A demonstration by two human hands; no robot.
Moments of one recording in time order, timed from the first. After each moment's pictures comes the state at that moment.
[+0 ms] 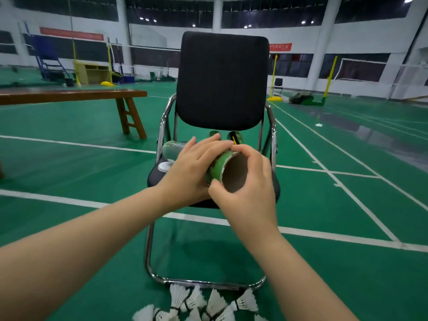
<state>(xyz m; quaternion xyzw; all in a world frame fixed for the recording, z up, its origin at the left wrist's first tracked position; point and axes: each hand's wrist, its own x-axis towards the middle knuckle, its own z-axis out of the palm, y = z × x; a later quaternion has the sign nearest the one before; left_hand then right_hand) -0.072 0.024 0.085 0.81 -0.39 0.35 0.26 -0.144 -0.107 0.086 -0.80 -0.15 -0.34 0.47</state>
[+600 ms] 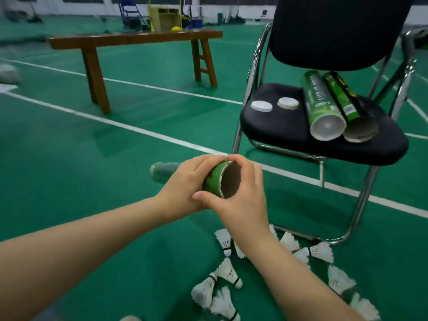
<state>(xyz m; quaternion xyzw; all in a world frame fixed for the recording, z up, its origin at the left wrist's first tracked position) -0.183 0.195 -0.038 0.89 -0.25 0.26 0.28 -0.196 0.051 -0.035 -0.79 -0.21 -0.13 0.56</state>
